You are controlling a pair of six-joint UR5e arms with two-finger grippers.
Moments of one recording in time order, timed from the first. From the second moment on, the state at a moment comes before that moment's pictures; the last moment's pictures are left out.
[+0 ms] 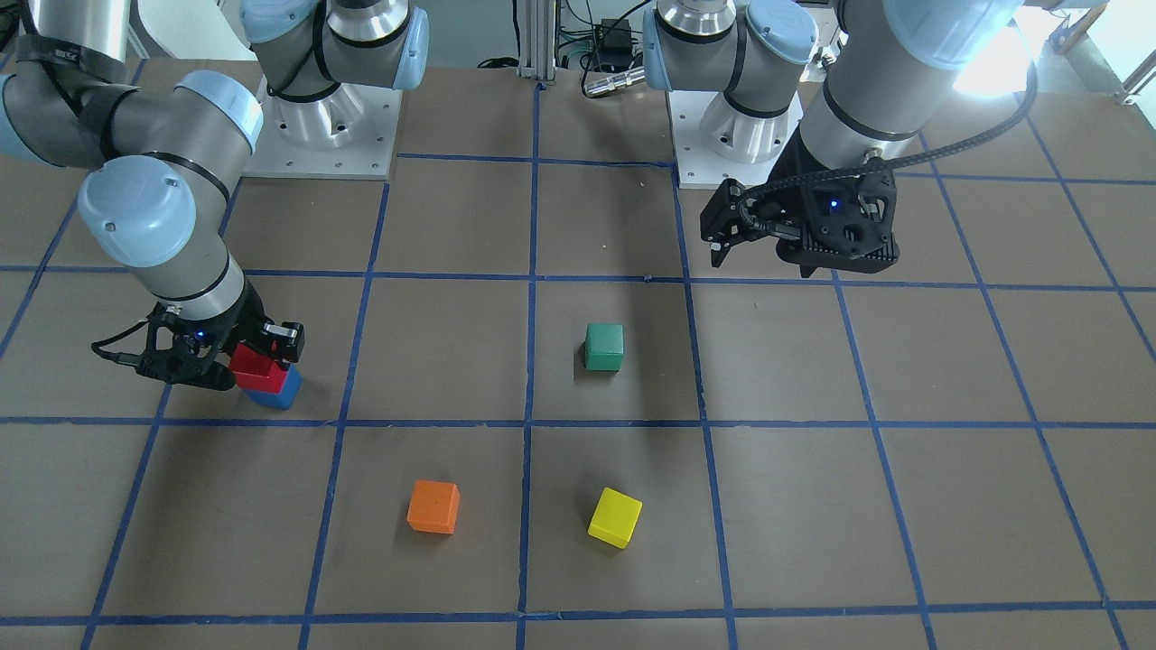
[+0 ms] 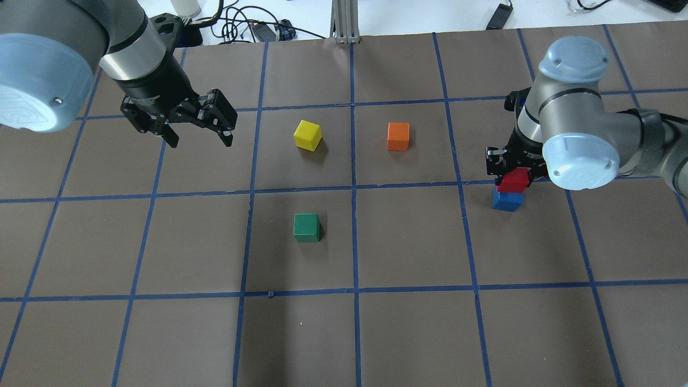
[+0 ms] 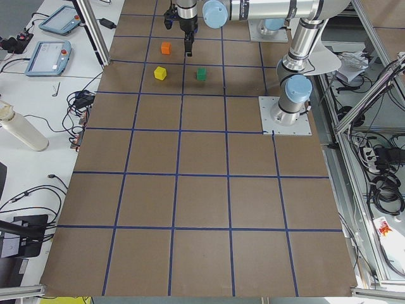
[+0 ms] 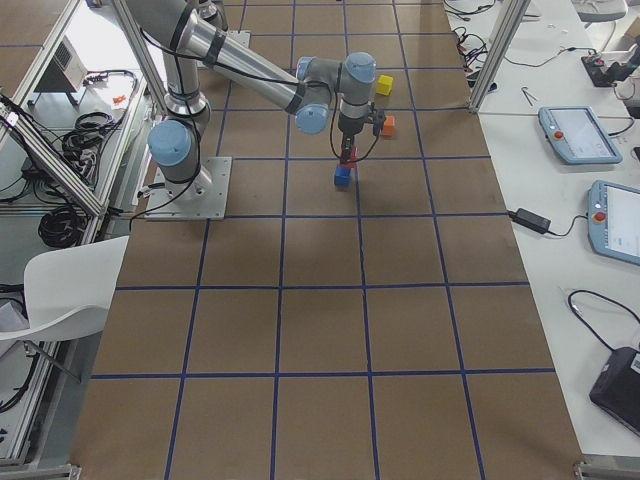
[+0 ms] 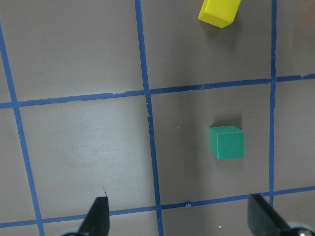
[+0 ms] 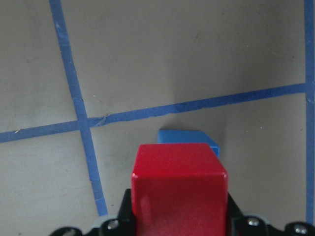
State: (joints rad) left arm -1.56 -1.62 -1.59 -1.55 1.51 0.08; right arm 1.43 -1.38 1.96 -2.09 -1.64 0.01
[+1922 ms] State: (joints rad) left arm -1.56 -1.62 -1.59 -1.55 1.51 0.09; right arm 1.38 -1.40 2.01 -2.11 -1.59 0.00
